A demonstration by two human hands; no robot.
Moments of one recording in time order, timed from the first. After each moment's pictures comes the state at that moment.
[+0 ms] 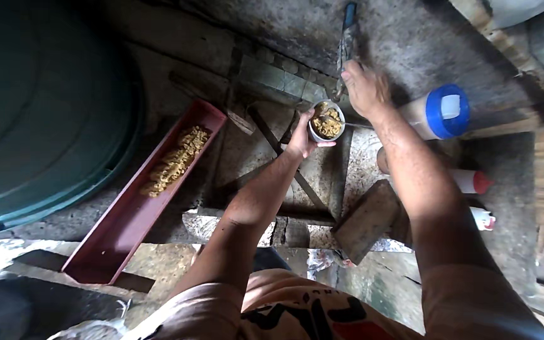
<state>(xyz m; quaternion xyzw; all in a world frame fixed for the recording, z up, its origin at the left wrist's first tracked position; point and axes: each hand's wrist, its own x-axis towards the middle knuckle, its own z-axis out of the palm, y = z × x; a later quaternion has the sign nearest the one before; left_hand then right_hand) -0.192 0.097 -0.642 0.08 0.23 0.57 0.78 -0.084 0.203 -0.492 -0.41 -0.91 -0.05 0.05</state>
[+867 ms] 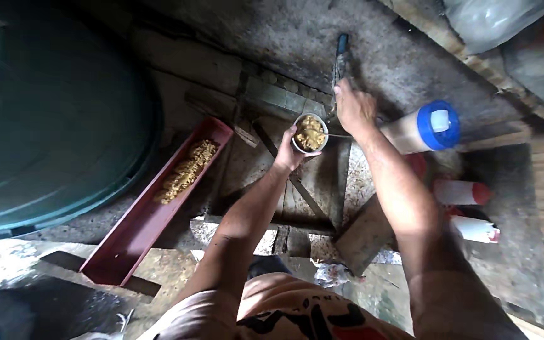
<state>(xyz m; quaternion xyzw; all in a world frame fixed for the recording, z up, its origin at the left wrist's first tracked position) -0.224 0.073 -0.643 0.12 0.22 0.65 0.72 -0.113 0.179 -0.483 -0.53 -0.84 -0.05 0.03</state>
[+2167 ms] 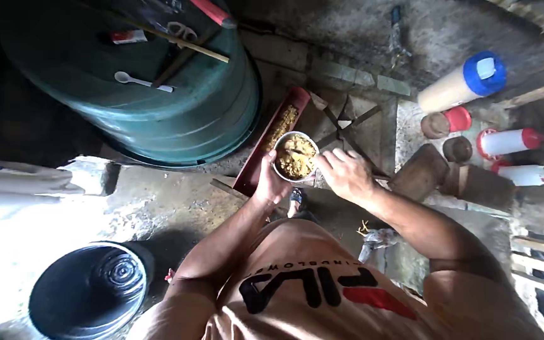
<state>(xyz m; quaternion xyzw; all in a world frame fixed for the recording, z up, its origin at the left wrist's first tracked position) -0.459 -0.296 -0.524 0.13 0.25 0.63 0.72 -0.276 -0.236 -0.423 -0.27 -0.96 -0.07 0.09</state>
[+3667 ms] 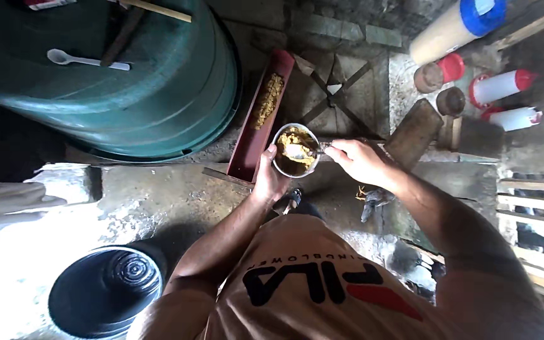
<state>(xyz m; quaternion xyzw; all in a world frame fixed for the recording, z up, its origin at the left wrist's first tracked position) -0.456 -0.333 -0.525 0.16 0.28 0.57 0.75 -0.245 -0.256 -0.418 -0.50 -0.79 0.34 -0.03</state>
